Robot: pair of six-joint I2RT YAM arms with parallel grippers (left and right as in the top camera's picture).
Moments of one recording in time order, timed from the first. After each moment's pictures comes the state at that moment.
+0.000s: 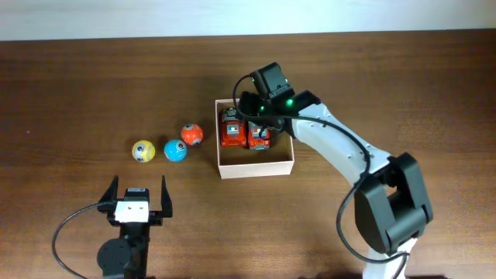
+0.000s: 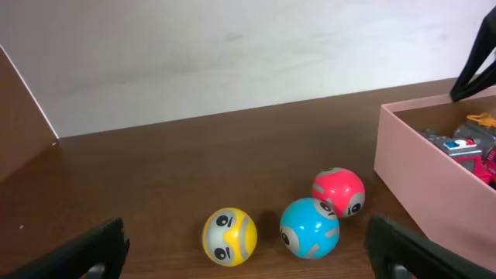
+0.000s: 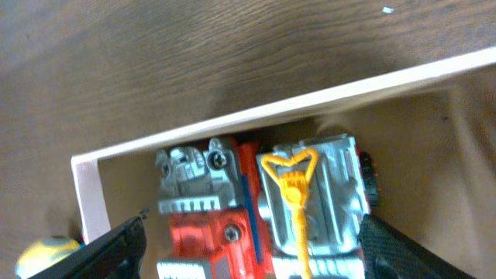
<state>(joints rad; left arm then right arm) 0.09 0.01 0.01 -0.07 0.06 0.16 0.50 1.98 1.55 -0.57 -0.08 0.76</state>
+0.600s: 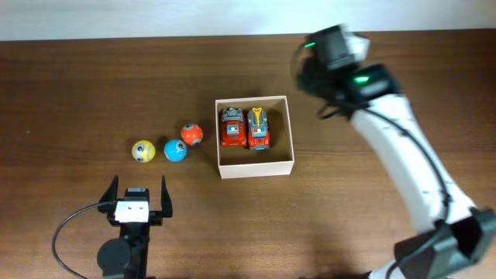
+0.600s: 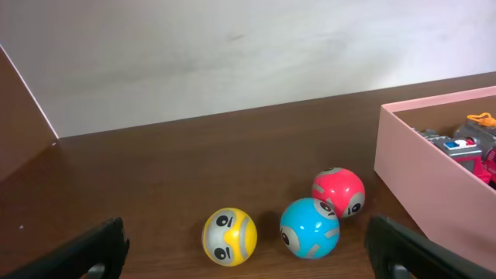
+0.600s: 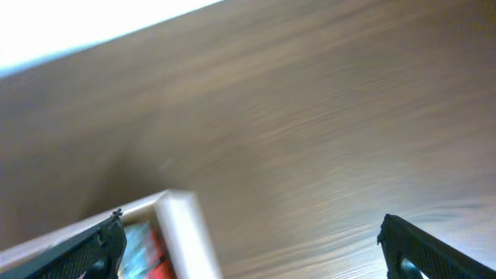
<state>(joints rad) 0.09 0.01 0.01 -0.07 0.06 0.16 0.29 1.72 1.74 -0.99 0.39 0.60</state>
